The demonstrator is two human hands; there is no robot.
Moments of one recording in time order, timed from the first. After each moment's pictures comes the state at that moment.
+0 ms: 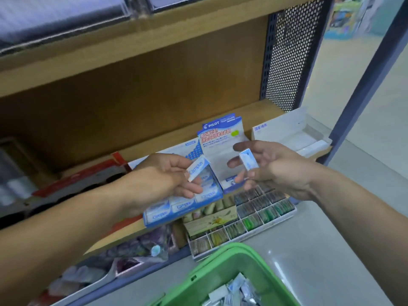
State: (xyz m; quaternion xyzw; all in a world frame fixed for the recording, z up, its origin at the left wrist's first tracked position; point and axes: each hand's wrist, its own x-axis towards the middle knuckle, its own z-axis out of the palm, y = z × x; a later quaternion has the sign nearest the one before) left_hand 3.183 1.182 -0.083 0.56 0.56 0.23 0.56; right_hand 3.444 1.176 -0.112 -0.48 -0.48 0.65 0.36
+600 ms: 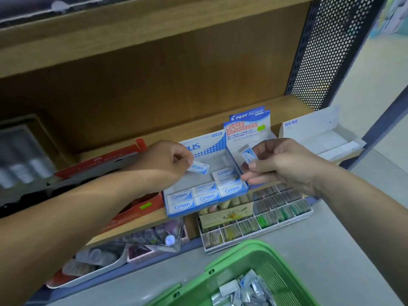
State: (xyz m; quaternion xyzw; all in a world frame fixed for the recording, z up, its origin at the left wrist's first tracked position) left_hand 3.127 1.206 -0.097 0.69 0.63 0.17 0.31; right_hand 3.397 1.196 -0.115 -0.54 -0.41 0.65 0.34
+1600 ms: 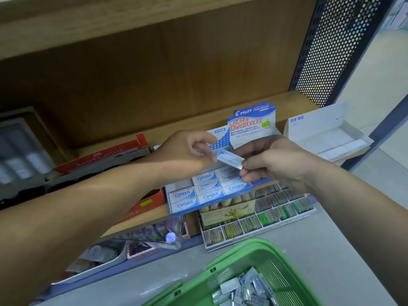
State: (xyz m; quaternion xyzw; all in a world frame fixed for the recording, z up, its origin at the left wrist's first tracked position) left_hand 3.153 1.217 -0.103 0.68 0.58 0.20 0.39; right_hand 3.374 1.201 -0.114 -0.54 -0.45 0.63 0.32
